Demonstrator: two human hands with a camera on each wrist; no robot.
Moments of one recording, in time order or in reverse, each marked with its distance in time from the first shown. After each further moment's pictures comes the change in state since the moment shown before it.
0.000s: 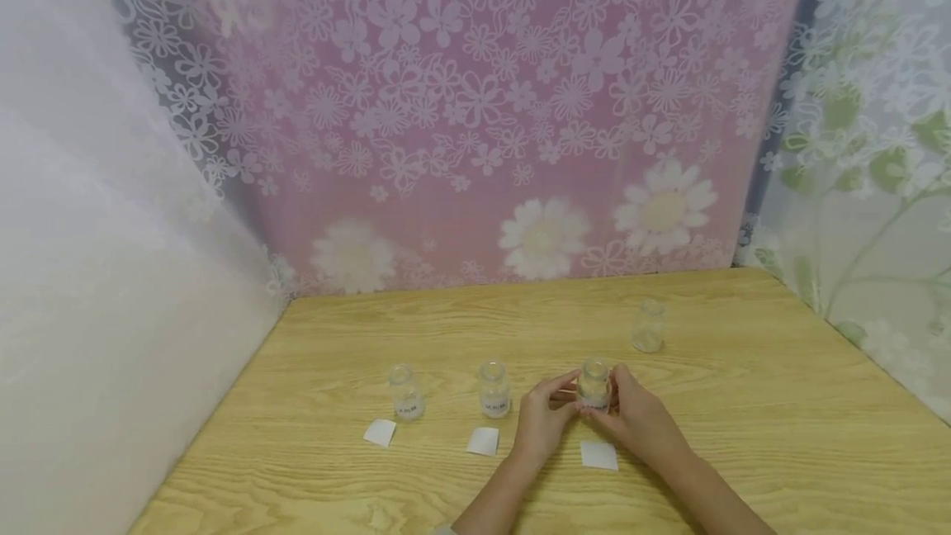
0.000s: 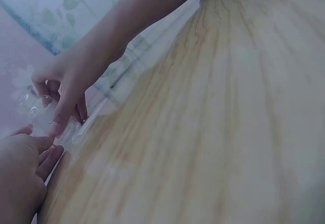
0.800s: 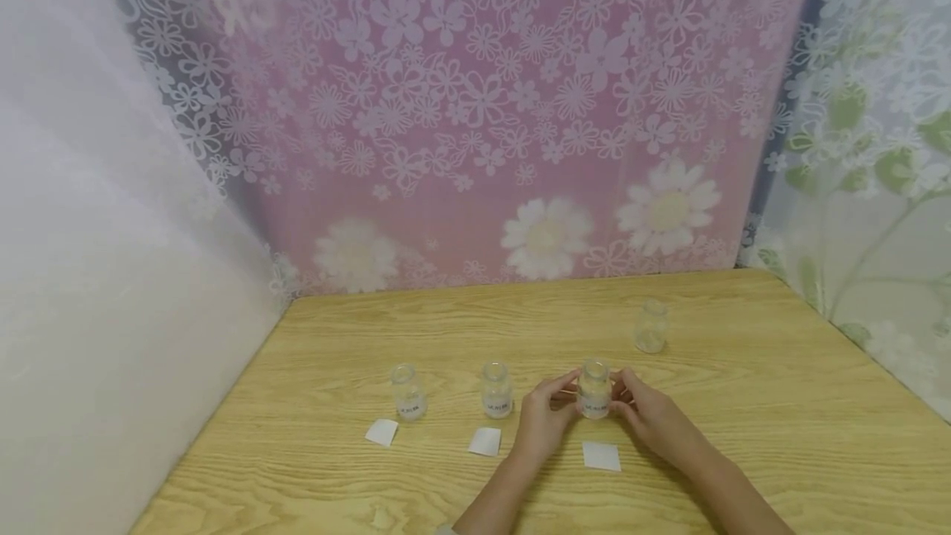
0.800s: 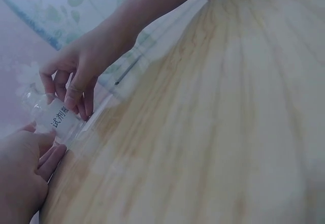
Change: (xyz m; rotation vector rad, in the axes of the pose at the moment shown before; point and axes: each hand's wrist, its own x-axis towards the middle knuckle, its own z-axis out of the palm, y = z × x) left_hand 0.002 -0.001 -0.003 -0.030 -0.018 -0.027; right_hand -0.003 0.016 -0.010 0.096 -0.097 0.026
